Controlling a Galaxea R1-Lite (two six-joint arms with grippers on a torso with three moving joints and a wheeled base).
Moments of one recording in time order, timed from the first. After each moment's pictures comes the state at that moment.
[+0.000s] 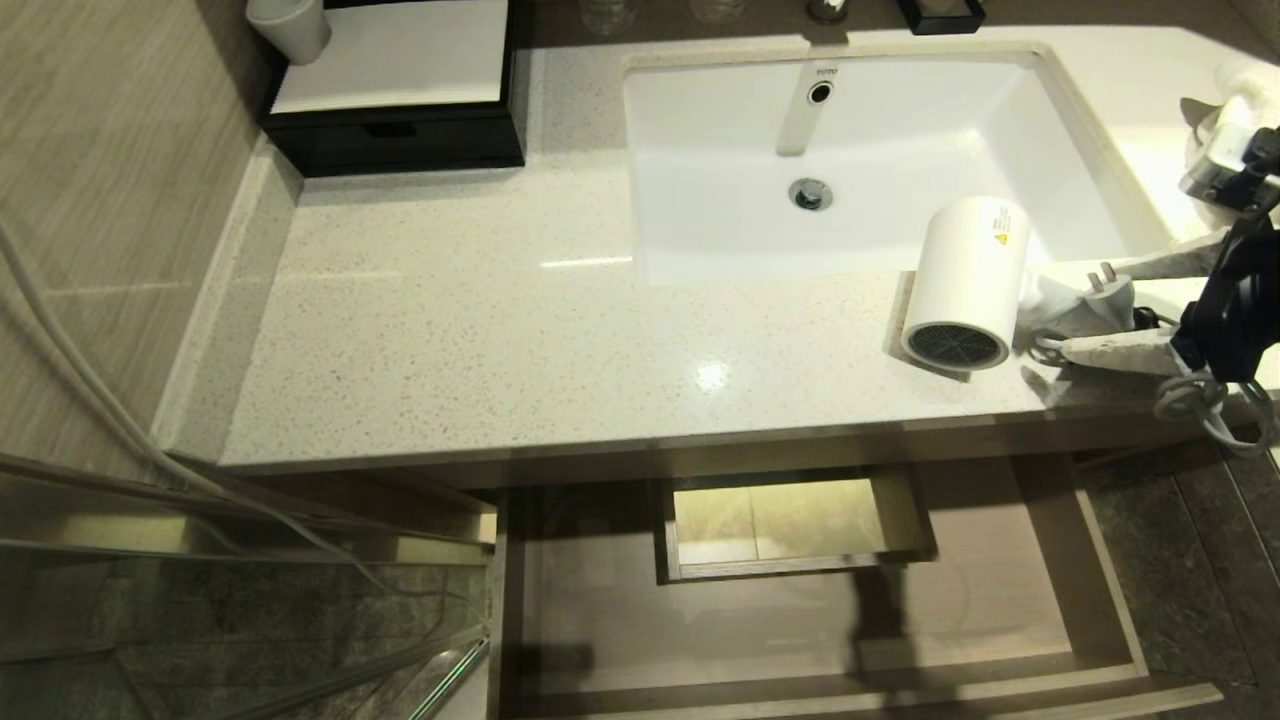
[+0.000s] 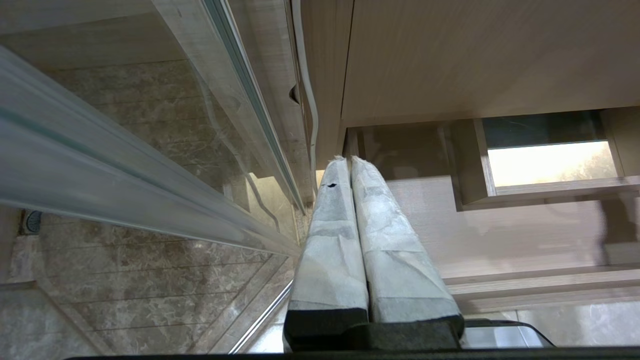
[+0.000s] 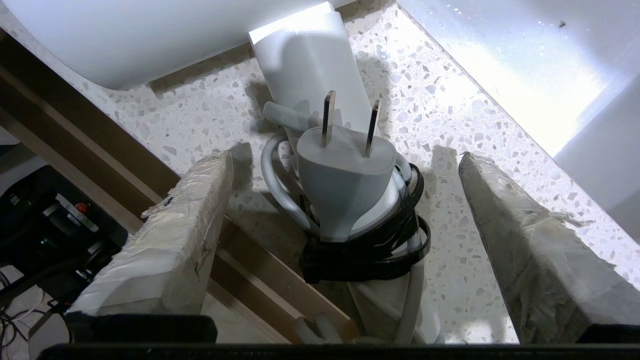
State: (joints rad) left arm 0.00 0.00 0.00 0.00 0.00 0.00; right arm -0.13 1.47 -1.35 0.41 0.49 -0.80
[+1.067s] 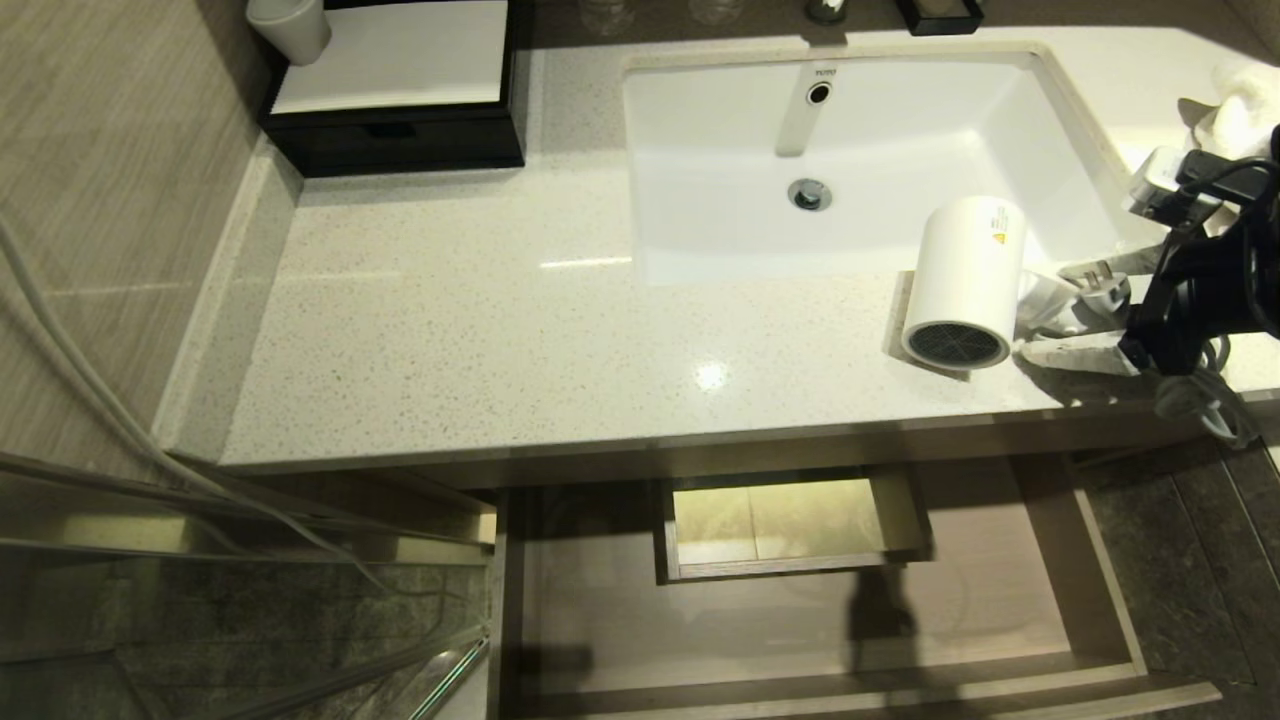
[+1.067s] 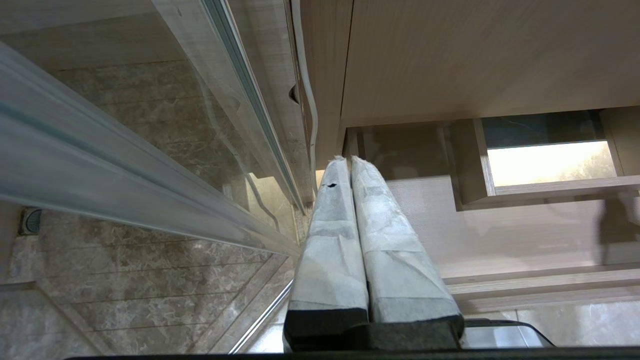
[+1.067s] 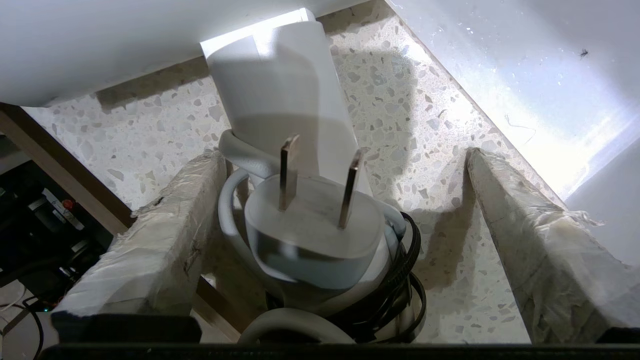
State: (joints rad) left arm 0.00 0.00 0.00 0.00 0.00 0.00; right arm -0.13 1.60 -1.40 0.37 0.53 -0.86
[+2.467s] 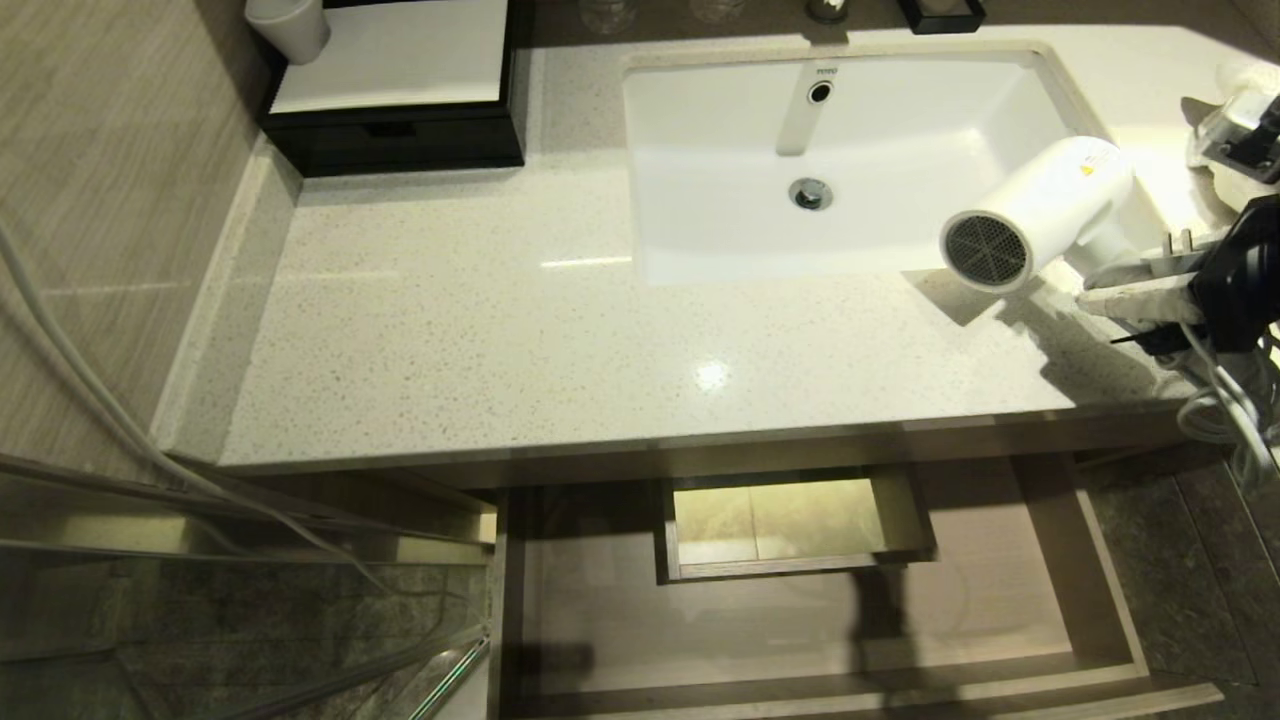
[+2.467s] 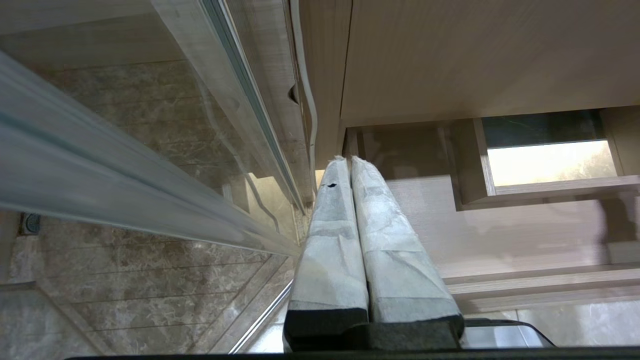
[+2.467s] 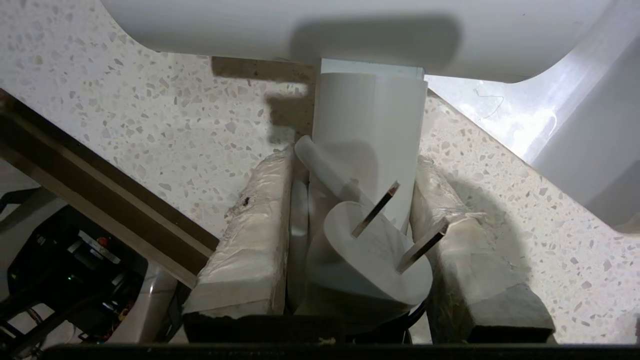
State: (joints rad) left arm 0.00 0.00 0.00 0.00 0.00 0.00; right arm -0.13 1.46 -1.39 0.39 0.49 -0.66
